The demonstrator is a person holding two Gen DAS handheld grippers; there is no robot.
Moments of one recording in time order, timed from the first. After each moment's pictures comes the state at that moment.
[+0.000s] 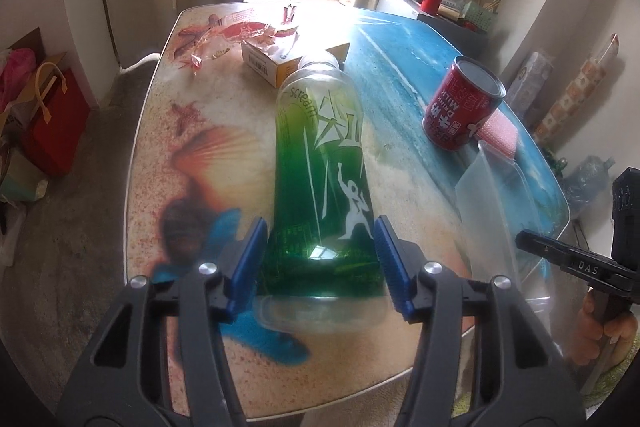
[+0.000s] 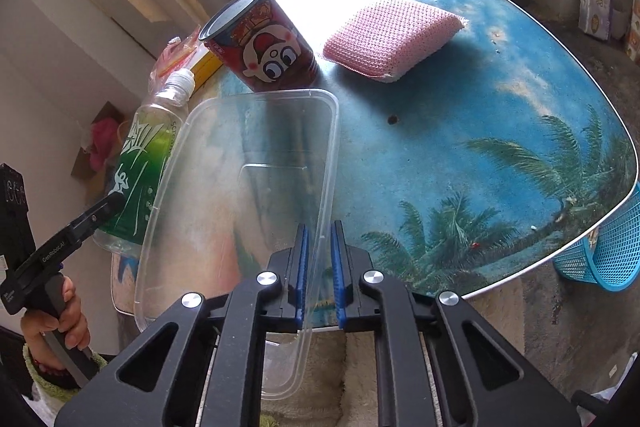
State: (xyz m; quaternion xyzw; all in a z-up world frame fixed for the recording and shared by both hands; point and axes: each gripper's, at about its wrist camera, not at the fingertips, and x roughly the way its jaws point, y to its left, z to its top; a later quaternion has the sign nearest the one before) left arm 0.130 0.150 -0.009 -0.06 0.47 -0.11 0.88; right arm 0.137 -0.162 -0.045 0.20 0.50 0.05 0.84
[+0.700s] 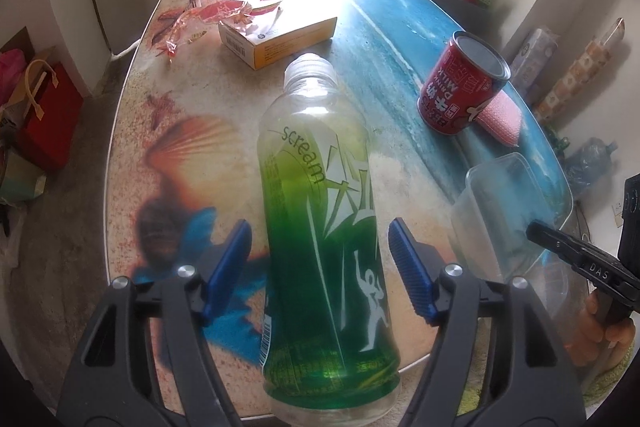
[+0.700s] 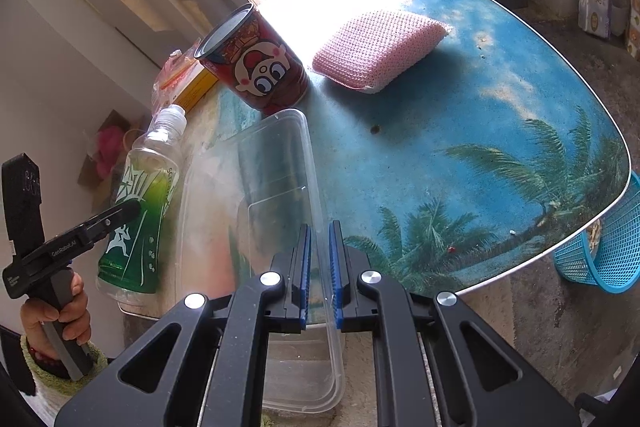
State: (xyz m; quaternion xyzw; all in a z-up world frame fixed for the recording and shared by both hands) left arm 0.154 0.127 -0.013 -0.04 0.51 -0.12 0.85; right arm 0.128 -0.174 -0.037 0.21 0.49 0.05 0.85
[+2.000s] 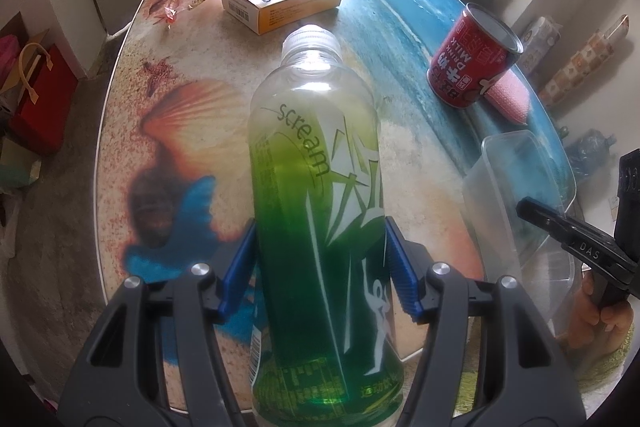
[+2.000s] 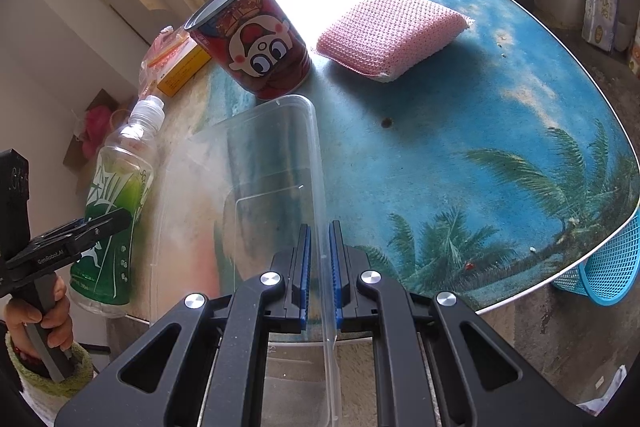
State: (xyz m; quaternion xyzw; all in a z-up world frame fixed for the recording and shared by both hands) left arm 0.150 0.132 -0.028 -0.04 0.54 -0.12 0.83; right arm 0.150 -0.155 -0.055 0.18 0.51 0.05 0.84
